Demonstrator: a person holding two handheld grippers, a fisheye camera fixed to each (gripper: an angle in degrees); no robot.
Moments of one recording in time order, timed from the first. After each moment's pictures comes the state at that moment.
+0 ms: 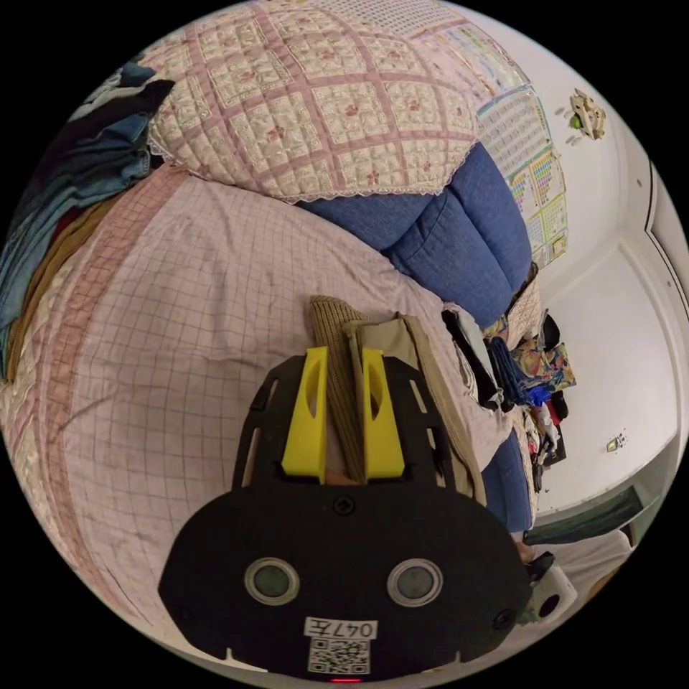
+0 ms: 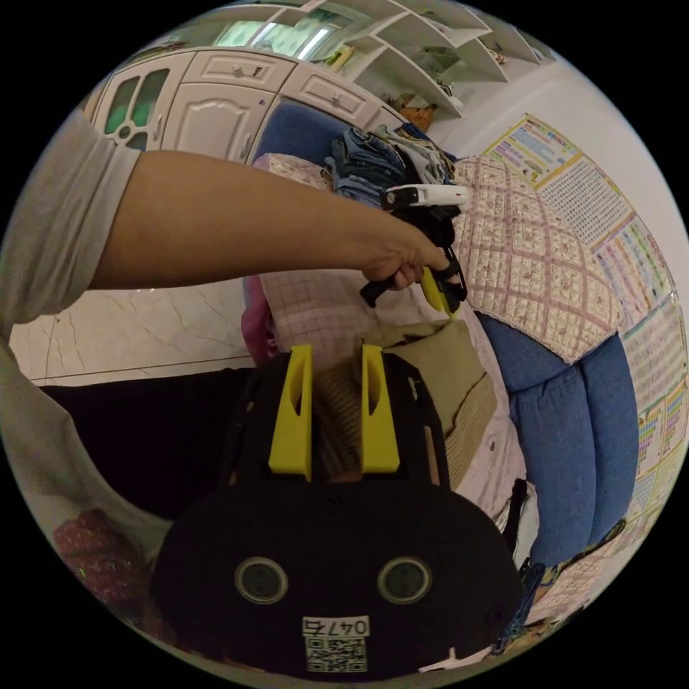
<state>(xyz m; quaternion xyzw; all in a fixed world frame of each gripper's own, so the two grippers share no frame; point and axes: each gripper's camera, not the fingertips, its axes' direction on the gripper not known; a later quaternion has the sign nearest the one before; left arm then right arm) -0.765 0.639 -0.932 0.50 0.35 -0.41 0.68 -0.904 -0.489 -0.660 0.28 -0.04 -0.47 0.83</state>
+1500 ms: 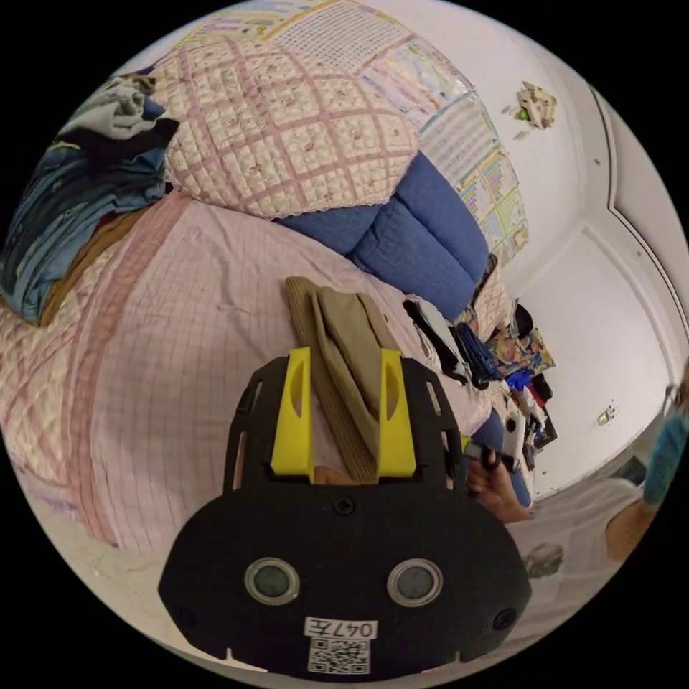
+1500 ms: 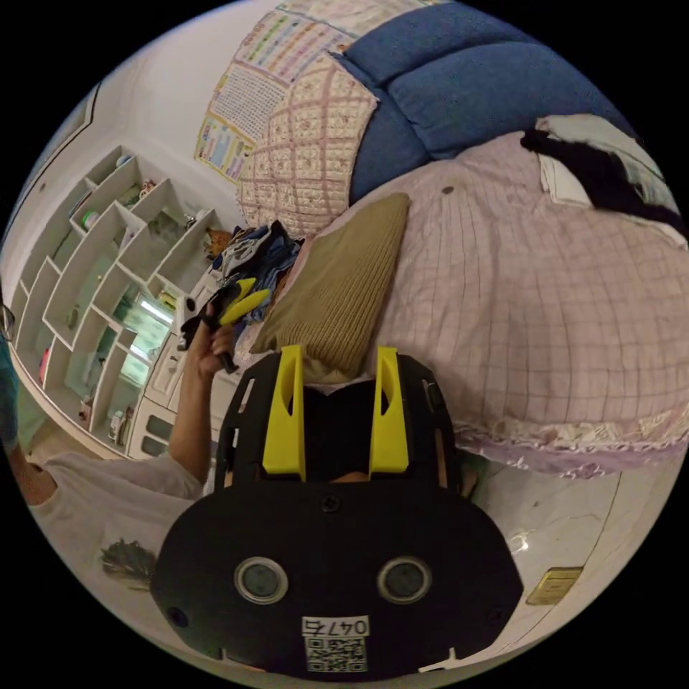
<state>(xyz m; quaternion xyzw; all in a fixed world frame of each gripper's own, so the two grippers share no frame) -0.727 0.613 -0.827 0.53 0.37 -0.38 0.67 -0.477 0.009 0.178 0.14 -0.48 0.07 0.87</state>
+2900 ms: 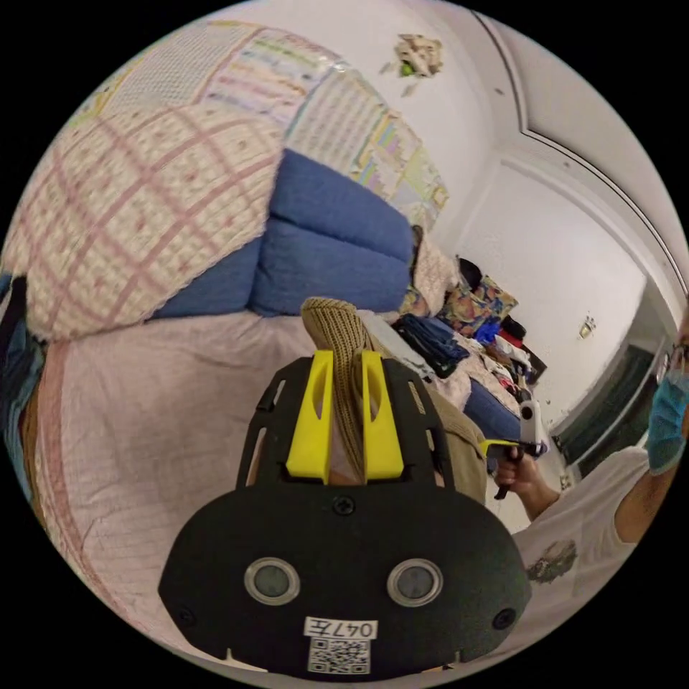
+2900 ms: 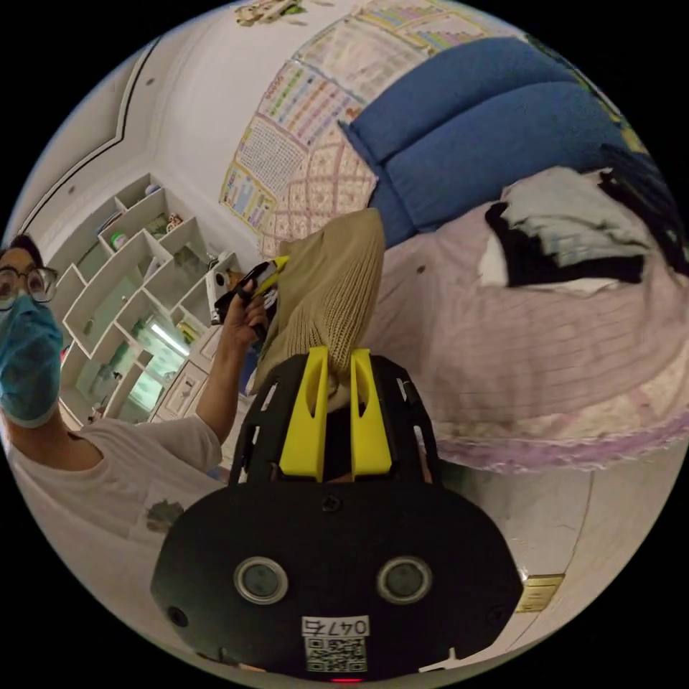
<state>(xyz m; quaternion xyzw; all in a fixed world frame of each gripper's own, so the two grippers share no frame) -0.510 0.320 -0.704 0.64 0.27 -0.17 0.70 -0.102 0.548 0.658 0.25 -0.44 0.10 0.86</state>
